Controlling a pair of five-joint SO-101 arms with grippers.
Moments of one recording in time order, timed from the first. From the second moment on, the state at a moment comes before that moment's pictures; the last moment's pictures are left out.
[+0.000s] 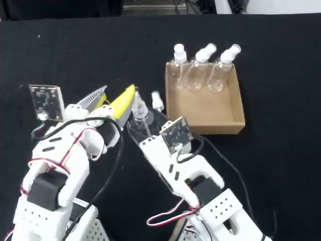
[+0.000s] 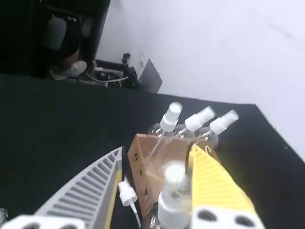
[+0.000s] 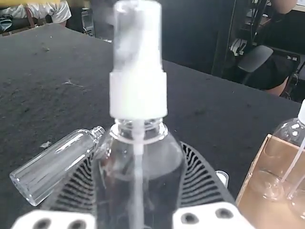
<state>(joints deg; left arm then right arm) 14.4 -74.6 48.0 45.3 19.3 -33.9 -76.4 87.4 12.4 4.3</state>
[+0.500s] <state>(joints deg) 2.5 -74.9 34.9 55.3 19.2 -33.6 -76.4 88.2 12.4 4.3</state>
